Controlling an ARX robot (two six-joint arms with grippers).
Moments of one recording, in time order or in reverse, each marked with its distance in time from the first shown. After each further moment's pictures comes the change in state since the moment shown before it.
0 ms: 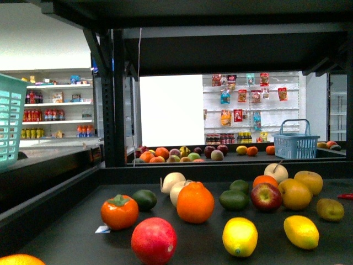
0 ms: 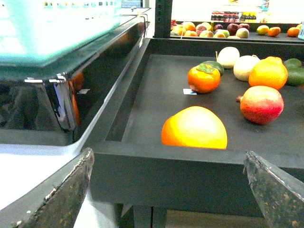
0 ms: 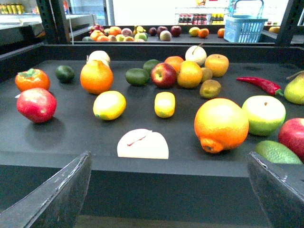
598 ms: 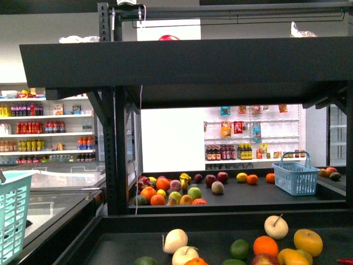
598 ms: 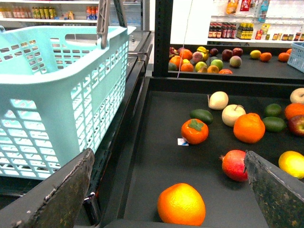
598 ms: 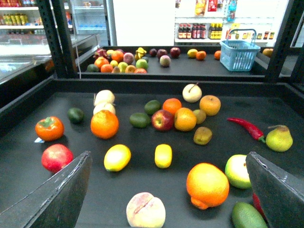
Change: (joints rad) left arm 0.000 0.000 0.000 0.000 0.000 0.000; right arm 0.000 0.000 0.000 0.000 0.001 0.000
